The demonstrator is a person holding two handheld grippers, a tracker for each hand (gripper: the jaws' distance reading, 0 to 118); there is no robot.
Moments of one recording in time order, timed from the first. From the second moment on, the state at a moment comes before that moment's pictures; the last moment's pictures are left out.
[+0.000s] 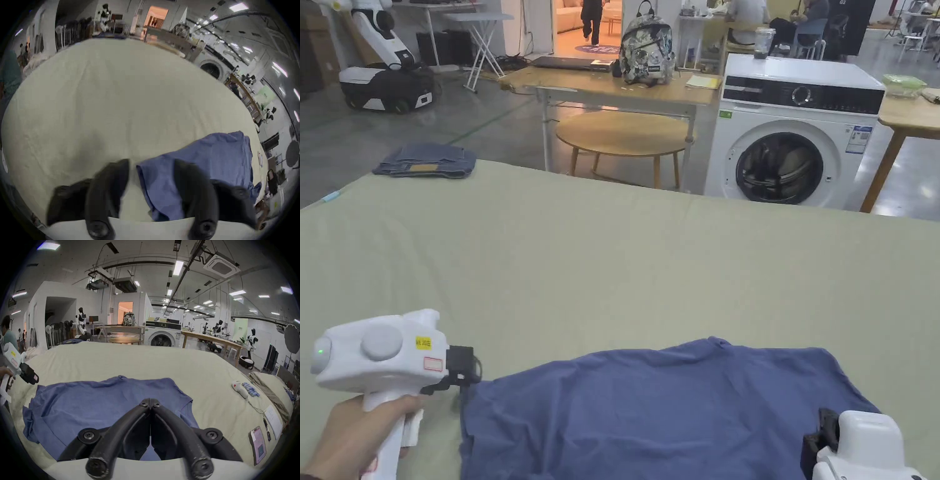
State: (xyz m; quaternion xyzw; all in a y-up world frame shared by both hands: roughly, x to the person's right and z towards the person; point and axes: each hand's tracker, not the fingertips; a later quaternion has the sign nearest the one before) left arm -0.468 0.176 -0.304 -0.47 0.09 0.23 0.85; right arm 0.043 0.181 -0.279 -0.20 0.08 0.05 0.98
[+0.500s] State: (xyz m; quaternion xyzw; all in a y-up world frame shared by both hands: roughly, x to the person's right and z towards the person) left arm -0.415 0.156 -0.334 -0.53 0.16 0.08 0.83; right arm 0.051 0.163 -0.287 -0.23 0.07 0.06 0.97
